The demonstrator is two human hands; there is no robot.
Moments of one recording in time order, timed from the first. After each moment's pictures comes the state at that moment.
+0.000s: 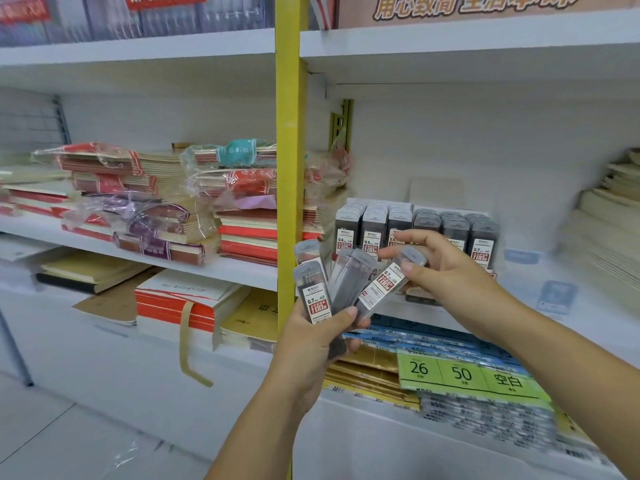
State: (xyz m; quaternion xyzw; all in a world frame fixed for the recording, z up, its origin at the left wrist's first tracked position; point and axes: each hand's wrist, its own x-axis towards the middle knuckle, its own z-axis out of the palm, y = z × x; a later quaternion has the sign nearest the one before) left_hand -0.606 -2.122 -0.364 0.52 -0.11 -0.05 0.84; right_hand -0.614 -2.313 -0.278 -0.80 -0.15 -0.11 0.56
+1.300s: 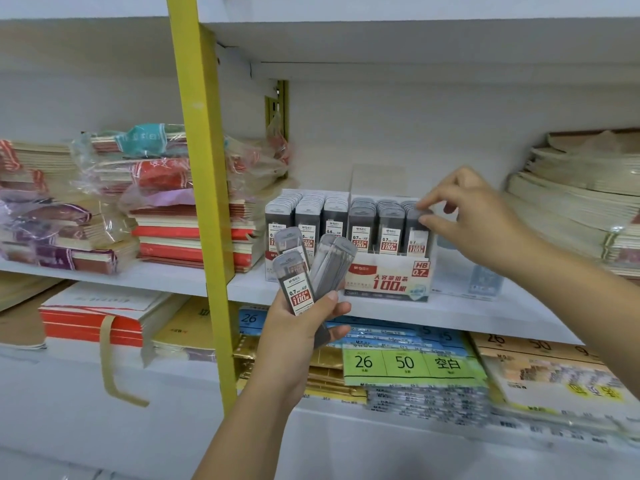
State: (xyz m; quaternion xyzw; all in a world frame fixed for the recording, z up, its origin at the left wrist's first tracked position) left_hand -0.588 -2.185 -0.363 0.51 -0.12 -0.05 0.85; right_hand -0.600 -2.424 -0.233 -0.93 -0.06 -0.35 0.12
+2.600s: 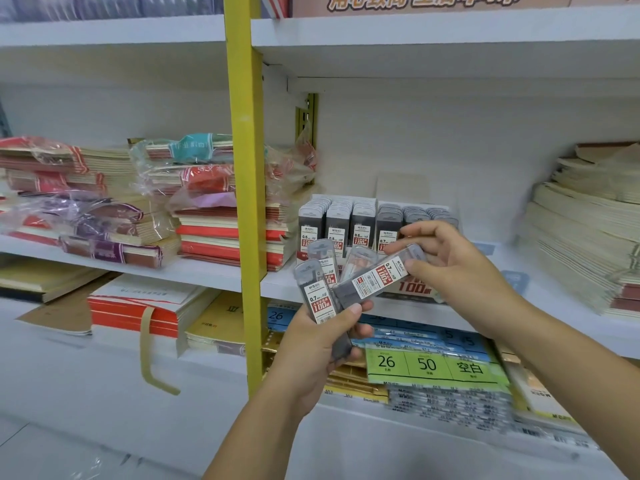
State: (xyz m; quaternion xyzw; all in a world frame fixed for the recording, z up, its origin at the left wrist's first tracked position) left_hand -0.609 -2.160 -0.361 0.52 -0.17 -0.13 0.82; right_hand -0.634 -2.348 -0.274 -0.80 -0.12 -0.19 0.56
